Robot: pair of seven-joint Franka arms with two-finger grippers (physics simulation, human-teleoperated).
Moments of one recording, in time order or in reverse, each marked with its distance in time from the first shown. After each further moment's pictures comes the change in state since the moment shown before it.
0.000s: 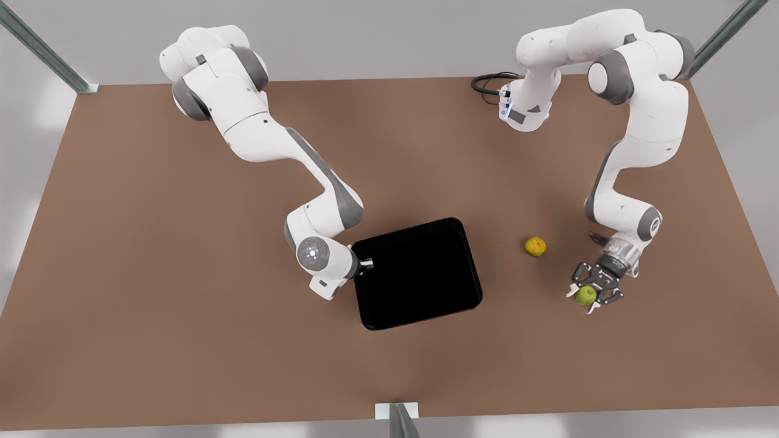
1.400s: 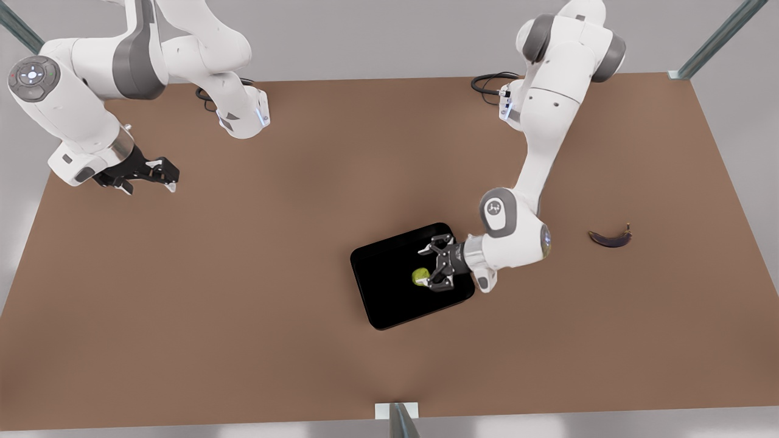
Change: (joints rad) left arm -0.561 -0.092 -0.135 0.353 1.137 0.266 -0.600; right arm -0.321 -1.032 -0.192 -0.649 -0.282 -0.331 -0.279
